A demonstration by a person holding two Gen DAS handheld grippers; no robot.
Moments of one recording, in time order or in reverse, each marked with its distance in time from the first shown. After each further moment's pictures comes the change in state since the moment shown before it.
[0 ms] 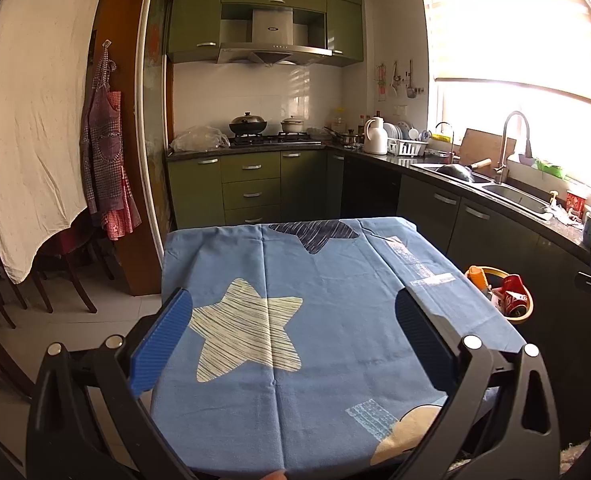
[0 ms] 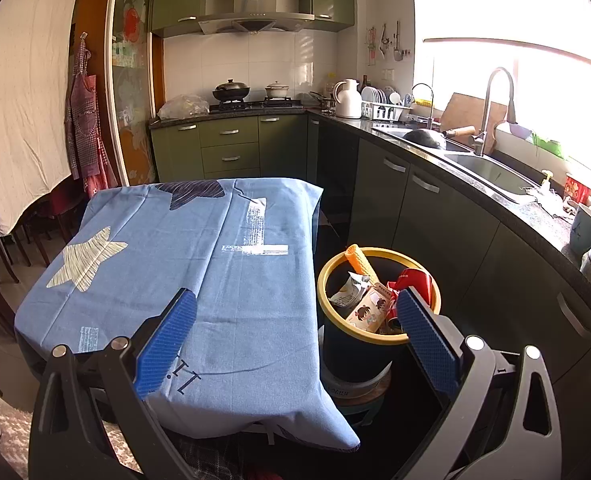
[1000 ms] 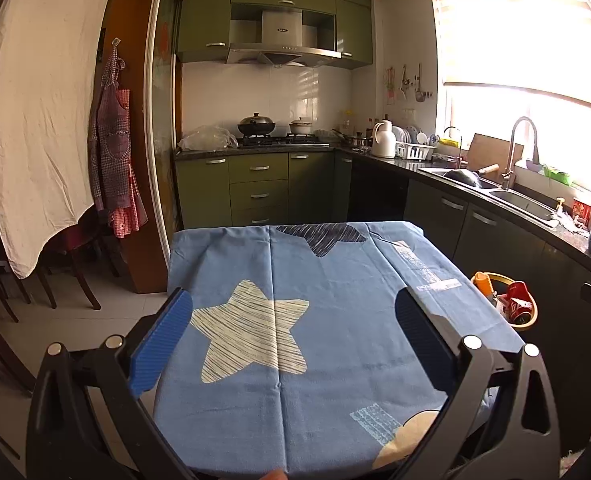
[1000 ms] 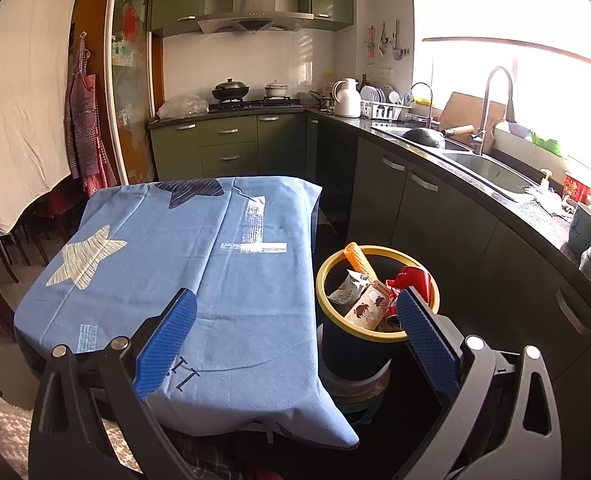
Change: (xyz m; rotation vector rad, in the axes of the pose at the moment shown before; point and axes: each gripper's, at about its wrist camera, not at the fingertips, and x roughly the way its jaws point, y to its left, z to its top) left arm -0.002 0.005 0.003 -0.023 -0.007 0.022; right arm -0.002 -0.001 -0.004 0.003 0.002 -0.003
